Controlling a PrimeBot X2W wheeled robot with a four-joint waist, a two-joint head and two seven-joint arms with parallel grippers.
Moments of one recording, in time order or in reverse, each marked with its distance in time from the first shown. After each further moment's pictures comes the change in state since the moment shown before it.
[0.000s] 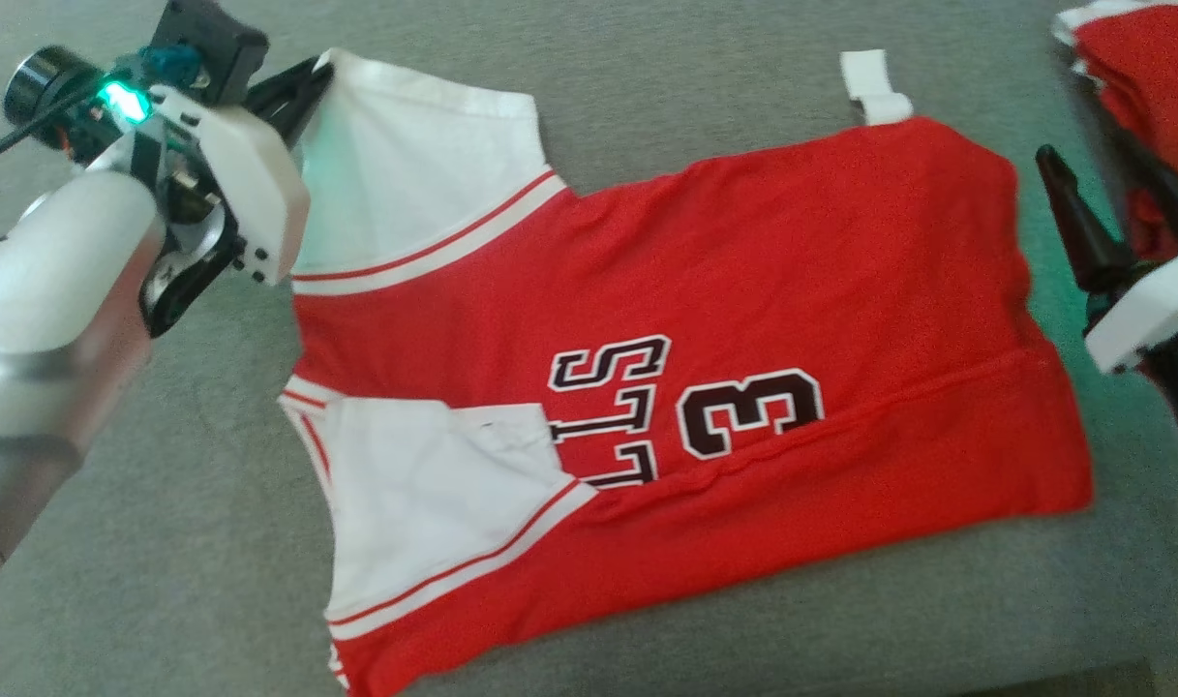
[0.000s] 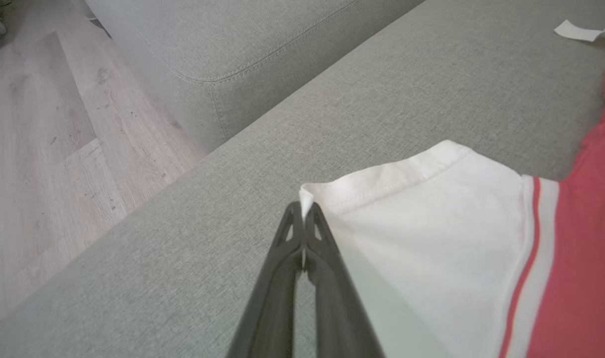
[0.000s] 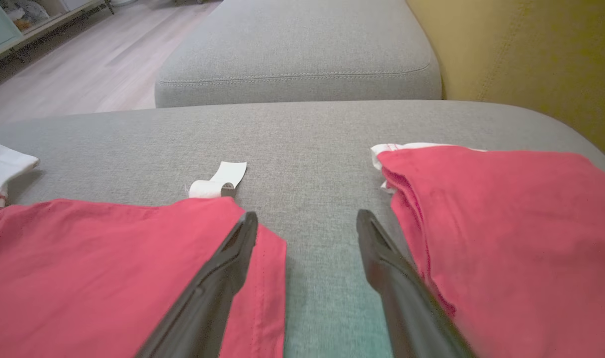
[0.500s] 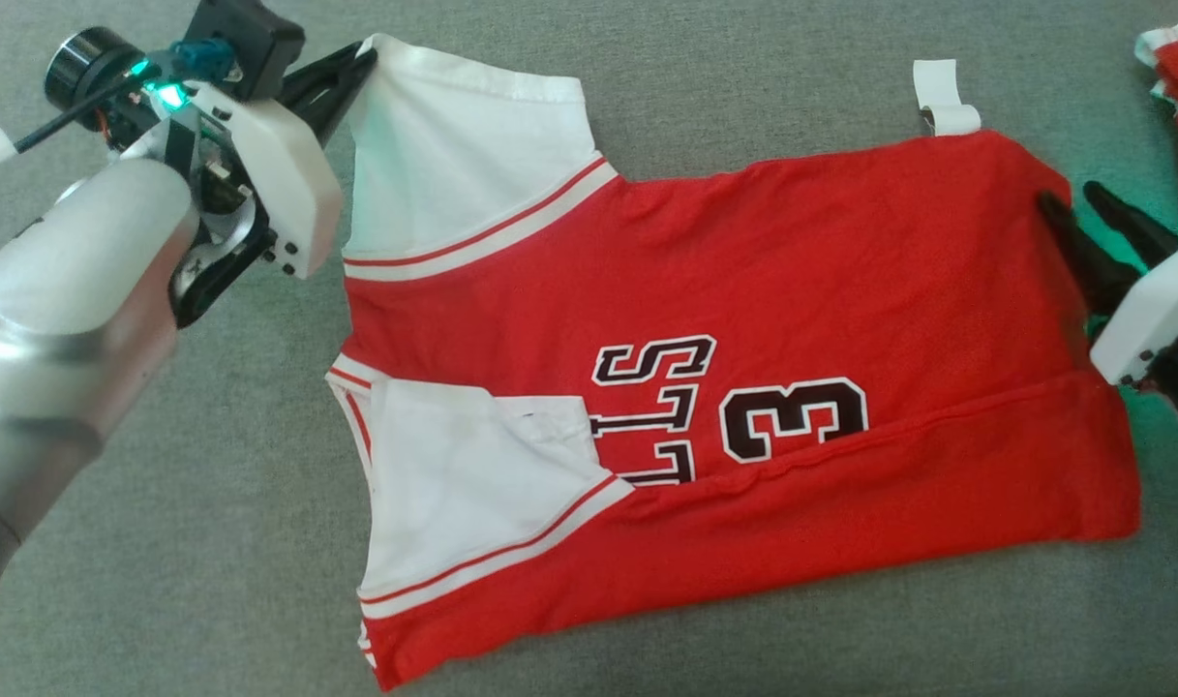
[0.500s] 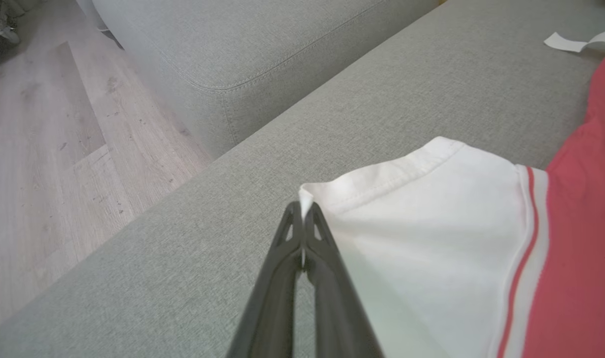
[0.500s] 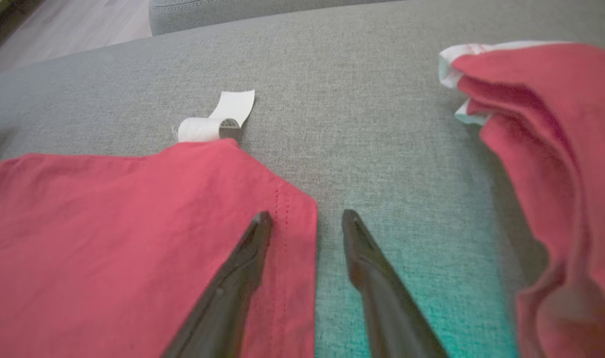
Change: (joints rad) left arm -0.065 -0.026 -0.119 0.005 -0.072 0.000 -0.084; right arm -0.086 -0.073 0.168 0.131 0.193 0.000 0.112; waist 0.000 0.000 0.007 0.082
